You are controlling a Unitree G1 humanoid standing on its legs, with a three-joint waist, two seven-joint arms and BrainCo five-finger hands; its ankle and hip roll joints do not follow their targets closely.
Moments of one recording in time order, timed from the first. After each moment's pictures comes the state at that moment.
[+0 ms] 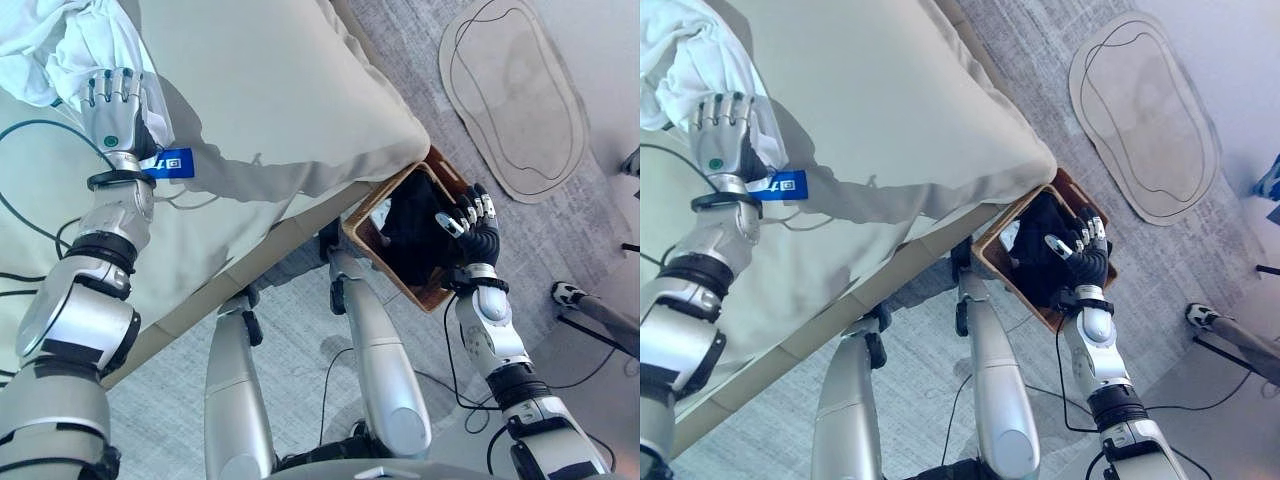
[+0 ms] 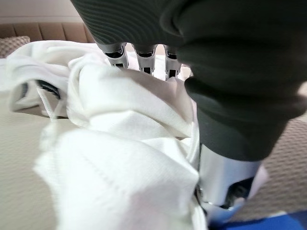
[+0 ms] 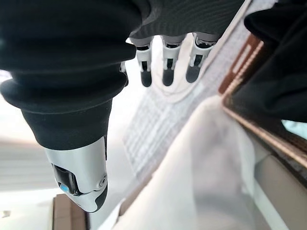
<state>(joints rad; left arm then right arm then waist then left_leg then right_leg) -1.06 0.76 -0.59 1.13 0.62 0.06 0.64 -0.30 -0.34 0.13 0.40 0.52 -0.41 -0.24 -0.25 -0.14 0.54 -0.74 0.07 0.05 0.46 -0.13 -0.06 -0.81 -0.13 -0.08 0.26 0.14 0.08</state>
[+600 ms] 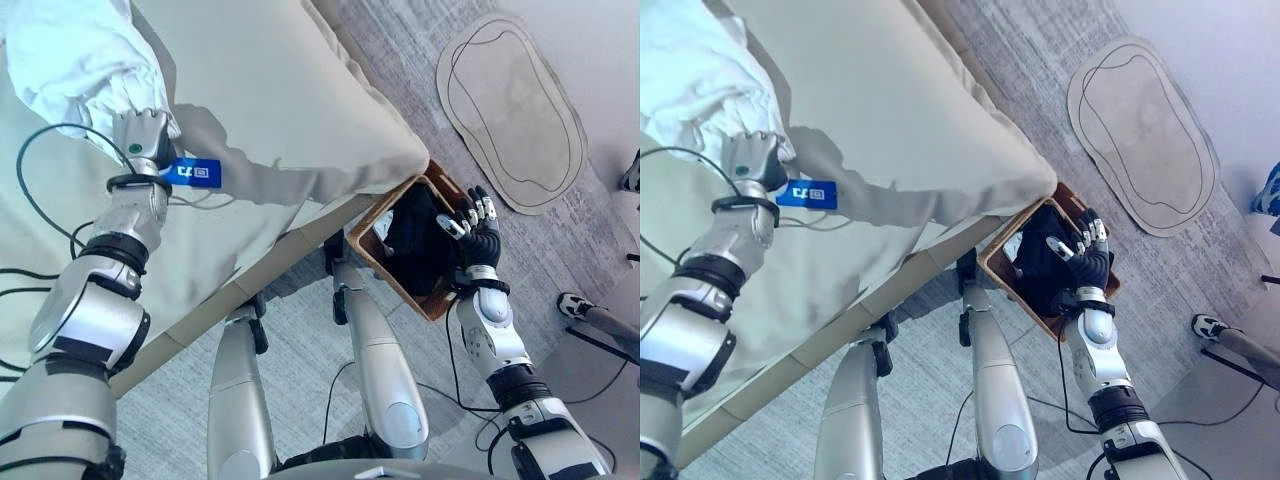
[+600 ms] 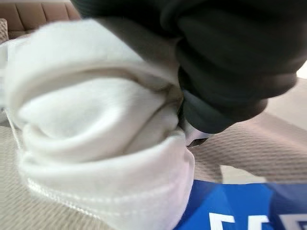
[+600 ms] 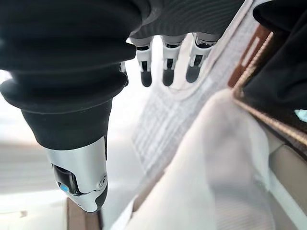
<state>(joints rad) -0.98 0.72 -0.56 1.08 0.65 0.02 0.54 -0.29 -0.33 0.13 0.41 0.52 -0.41 -0.24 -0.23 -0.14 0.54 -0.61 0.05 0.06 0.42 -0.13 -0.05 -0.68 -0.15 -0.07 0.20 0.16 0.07</state>
